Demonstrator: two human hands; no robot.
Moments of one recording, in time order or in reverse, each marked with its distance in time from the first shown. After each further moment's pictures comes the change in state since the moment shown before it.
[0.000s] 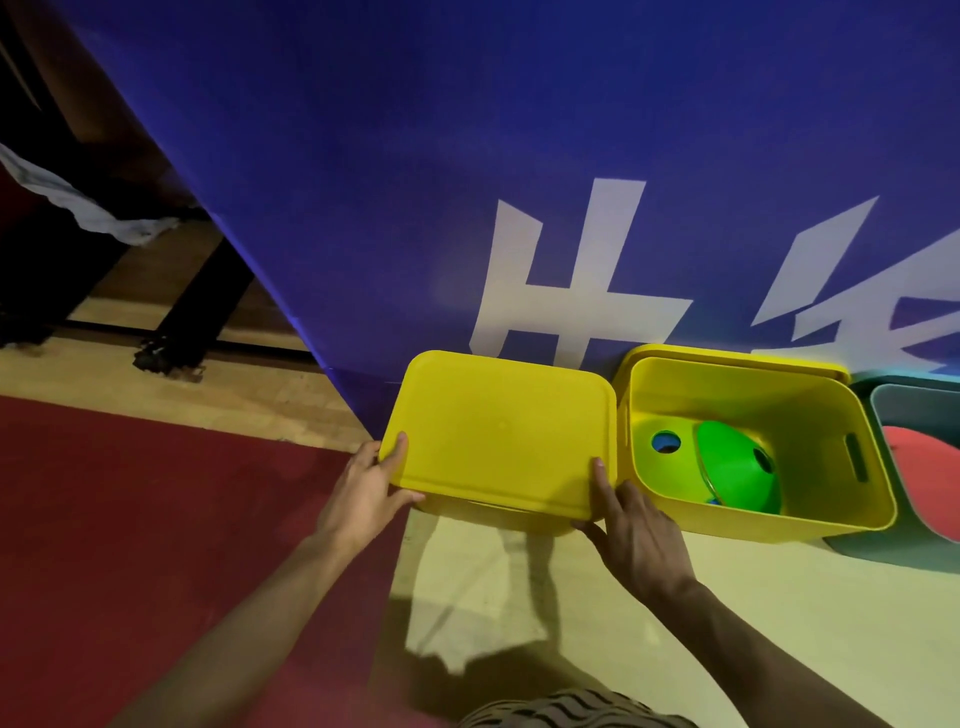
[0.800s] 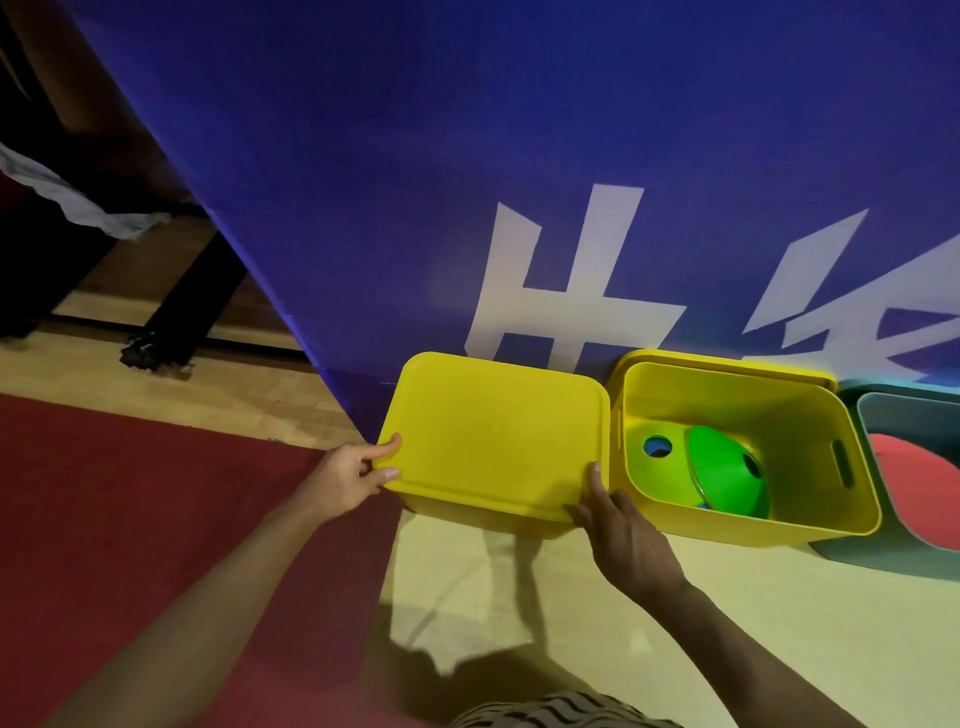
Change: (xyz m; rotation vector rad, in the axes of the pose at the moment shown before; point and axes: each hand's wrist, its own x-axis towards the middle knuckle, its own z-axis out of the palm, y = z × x) left_hand 0.022 -0.026 -0.024 -0.445 -0.183 0.017; right_hand -0.004 0.002 0.007 0.293 0.058 0.055
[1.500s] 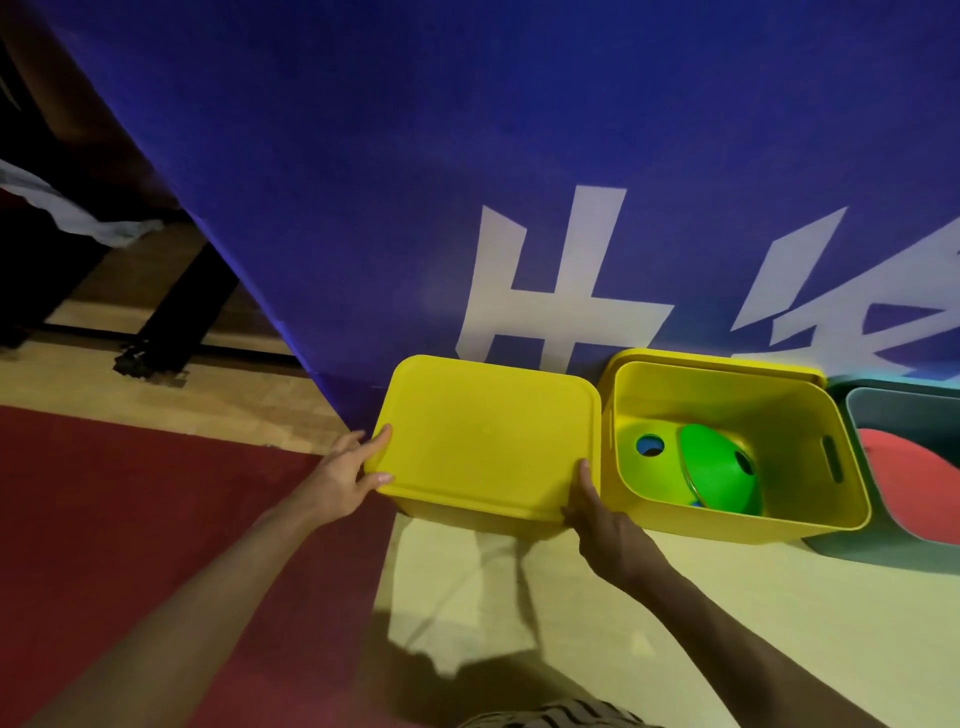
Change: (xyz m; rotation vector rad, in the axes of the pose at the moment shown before) left_hand 0.001 0.007 -0.002 0.267 -0.014 -0.009; right_hand 0.007 -0.012 -0.013 0.102 -0.289 0.124
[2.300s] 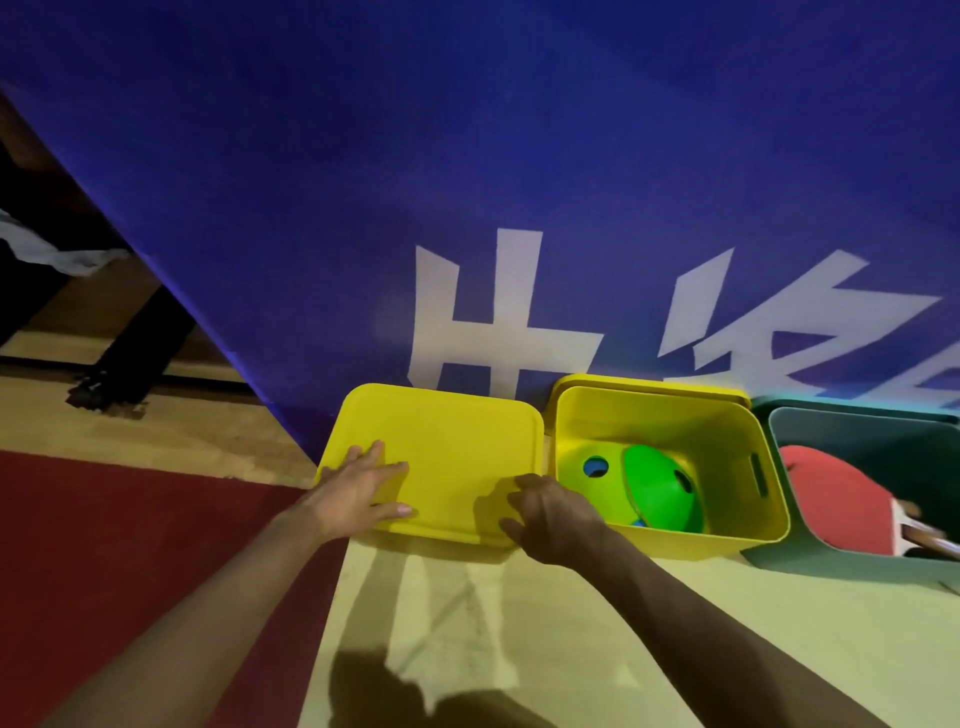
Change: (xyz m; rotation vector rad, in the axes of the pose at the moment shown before) left_hand 0.018 0.106 0.016 0.405 -0.209 0.030; right_hand 0.025 -0.023 -0.064 -0.406 -0.069 -0.172
